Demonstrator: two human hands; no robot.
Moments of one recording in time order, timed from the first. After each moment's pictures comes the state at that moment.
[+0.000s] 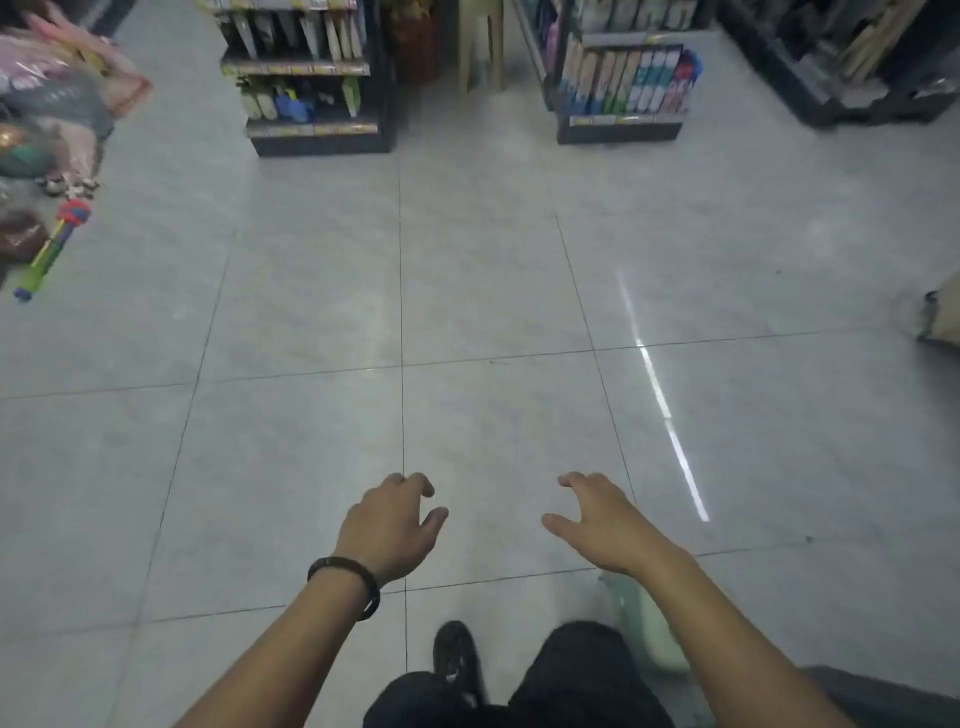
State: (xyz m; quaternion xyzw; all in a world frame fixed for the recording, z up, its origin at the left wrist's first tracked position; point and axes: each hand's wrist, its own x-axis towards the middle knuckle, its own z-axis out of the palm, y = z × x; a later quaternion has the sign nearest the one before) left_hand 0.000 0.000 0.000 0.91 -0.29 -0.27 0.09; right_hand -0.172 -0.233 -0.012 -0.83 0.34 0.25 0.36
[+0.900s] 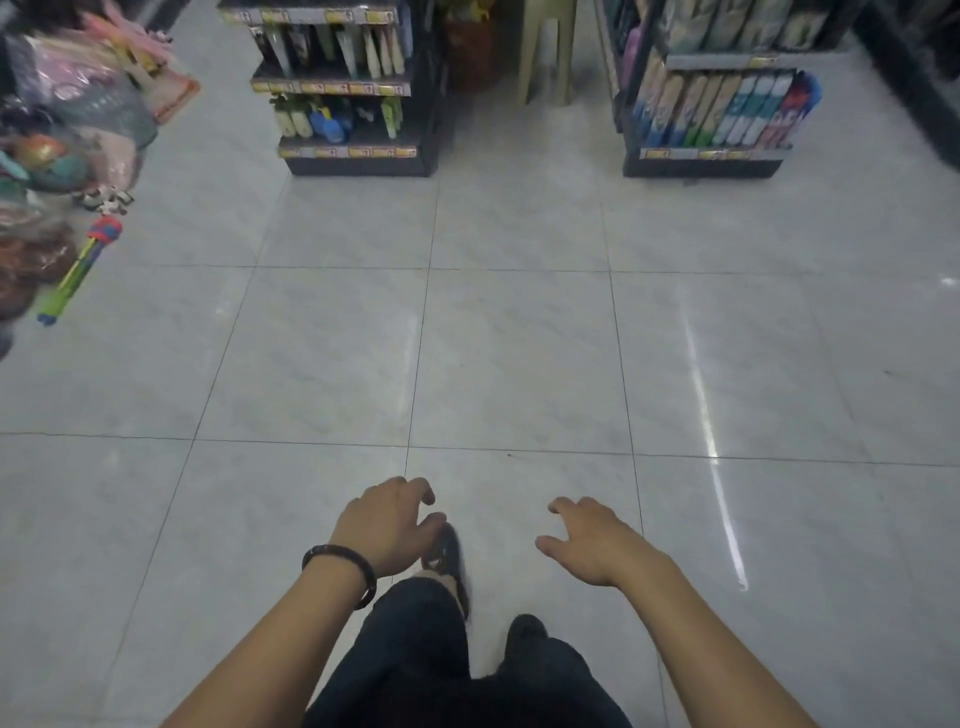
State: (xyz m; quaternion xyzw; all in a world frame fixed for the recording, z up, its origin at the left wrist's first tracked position) left_hand 0.300 -0.282 -0.015 0.91 -0.25 -0.33 0.02; right_hand 0.152 -0.524 -0.050 -0.85 0.23 0.39 0.27
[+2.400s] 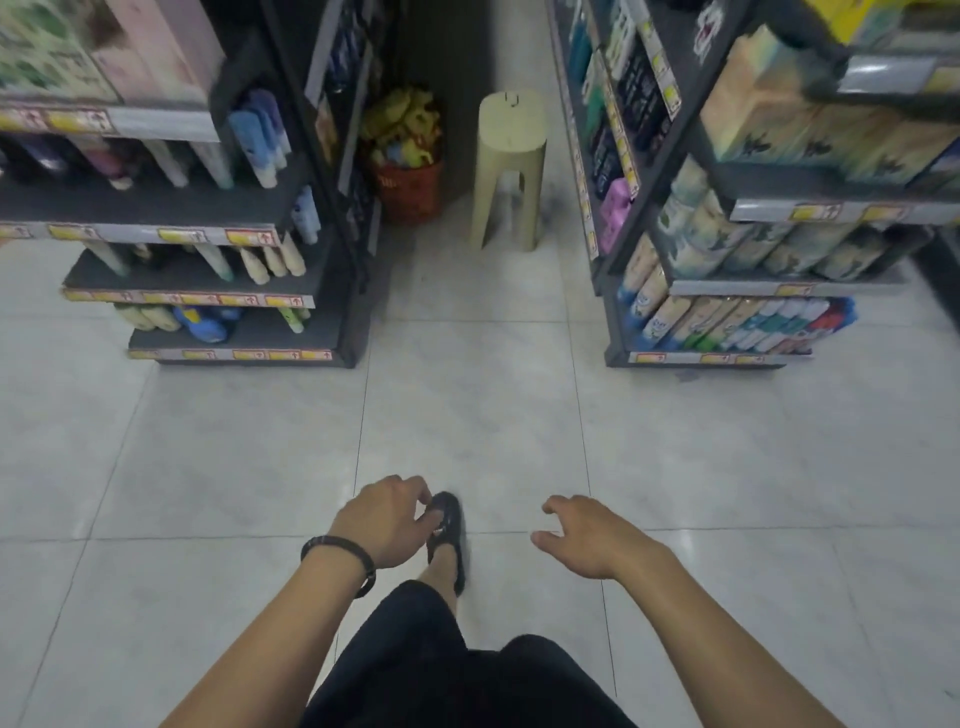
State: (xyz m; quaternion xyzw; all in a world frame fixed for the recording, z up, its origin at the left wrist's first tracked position) left_hand 1.190 -0.911 -0.044 0.89 -0.27 -0.37 0.06; right_hand 1.029 -1.152 -0.047 -0.85 0.23 0.39 0.27
